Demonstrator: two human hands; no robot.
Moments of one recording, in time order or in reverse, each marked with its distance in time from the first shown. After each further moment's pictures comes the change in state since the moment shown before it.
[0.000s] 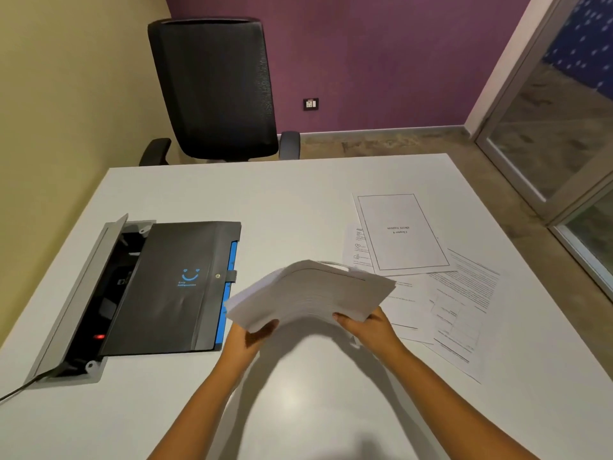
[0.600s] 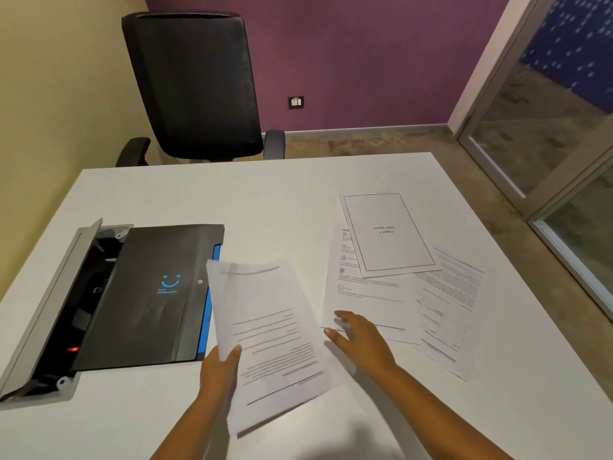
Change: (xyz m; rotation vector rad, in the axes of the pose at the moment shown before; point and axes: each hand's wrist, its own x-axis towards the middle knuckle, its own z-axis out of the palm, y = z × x) left_hand 0.005 -0.047 -0.003 0.010 0.225 -0.330; right_hand 0.013 0.053 -0.010 -0.590 0.019 0.079
